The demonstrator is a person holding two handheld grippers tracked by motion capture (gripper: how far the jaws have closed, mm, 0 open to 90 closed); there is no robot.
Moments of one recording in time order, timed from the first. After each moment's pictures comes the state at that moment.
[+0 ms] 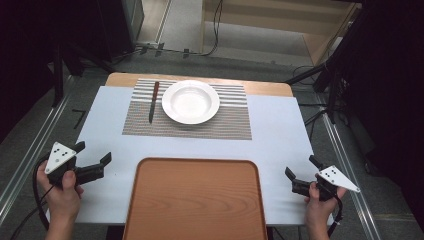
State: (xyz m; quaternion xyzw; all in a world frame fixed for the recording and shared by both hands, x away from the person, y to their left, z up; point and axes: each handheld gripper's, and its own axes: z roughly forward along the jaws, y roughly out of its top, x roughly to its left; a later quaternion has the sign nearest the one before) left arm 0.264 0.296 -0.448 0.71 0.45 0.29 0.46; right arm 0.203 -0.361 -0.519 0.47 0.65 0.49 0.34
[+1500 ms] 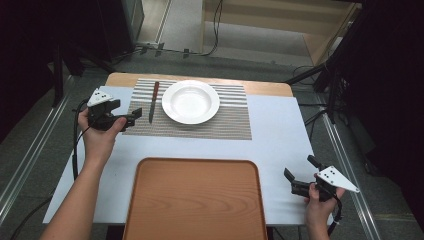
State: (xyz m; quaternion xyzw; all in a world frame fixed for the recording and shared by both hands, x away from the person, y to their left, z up) left arm 0.391 0.231 -0.410 0.73 0.45 0.23 0.46; right arm 0.202 -0.359 -0.519 0.46 0.66 0.50 0.33
